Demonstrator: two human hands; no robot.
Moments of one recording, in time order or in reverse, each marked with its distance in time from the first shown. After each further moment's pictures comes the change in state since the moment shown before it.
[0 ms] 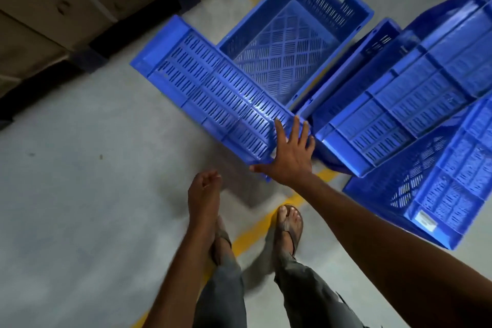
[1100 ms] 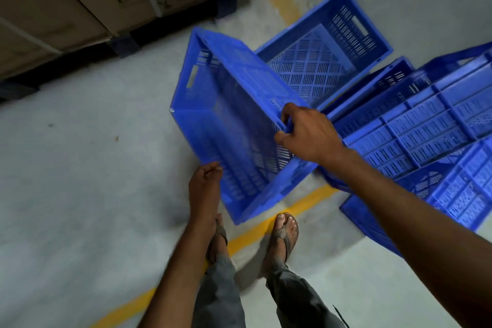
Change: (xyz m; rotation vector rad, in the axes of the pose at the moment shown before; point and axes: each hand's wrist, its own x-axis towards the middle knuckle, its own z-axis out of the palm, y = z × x) left_hand -0.009 0.014 -0.045 -0.243 0.088 -0.003; right_hand -0.023 -0.079 -0.131 -0.106 0.164 -0.422
